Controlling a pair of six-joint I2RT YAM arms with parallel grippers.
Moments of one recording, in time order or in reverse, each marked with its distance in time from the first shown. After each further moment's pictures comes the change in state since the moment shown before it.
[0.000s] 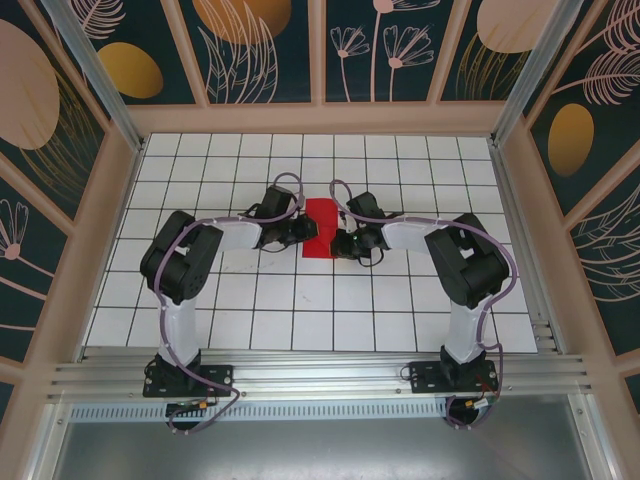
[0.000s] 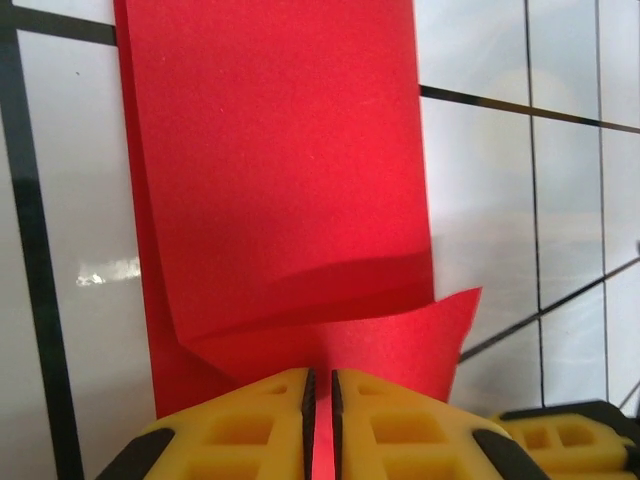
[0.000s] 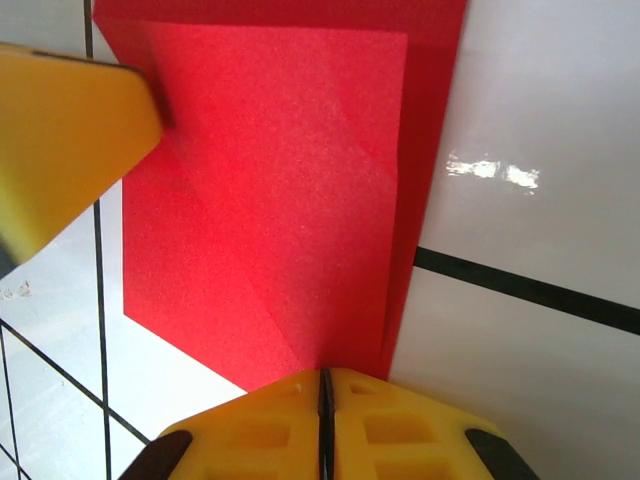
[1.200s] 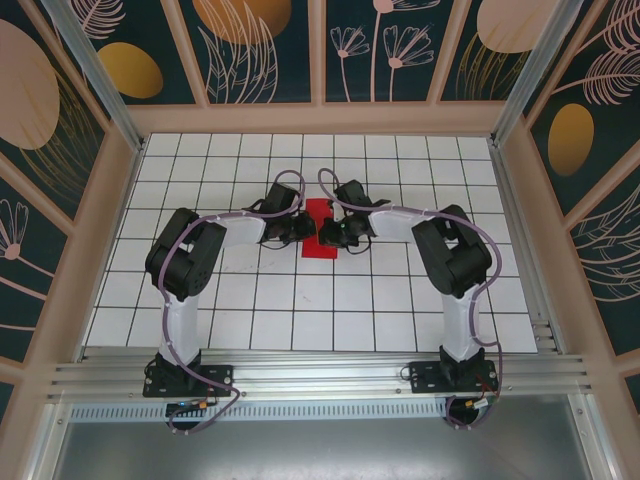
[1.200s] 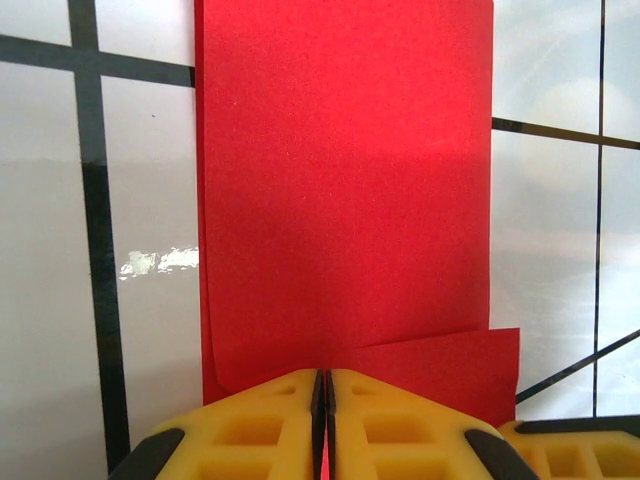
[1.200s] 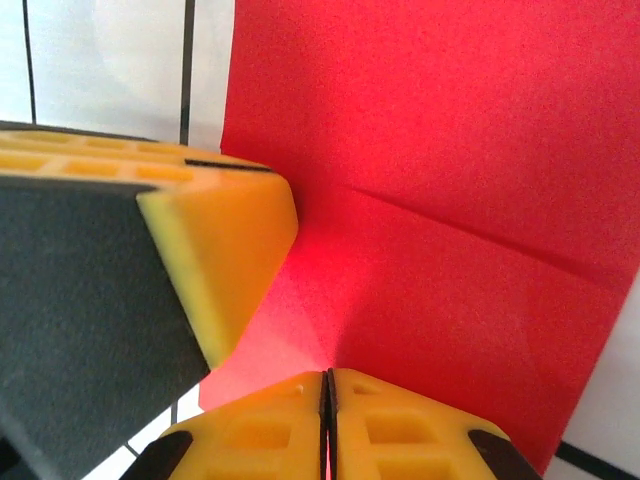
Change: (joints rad) left arm -0.002 0.031 0.068 -0.103 -0.079 0.001; right arm 0.024 0.127 0.210 -0.058 -0.022 0.007
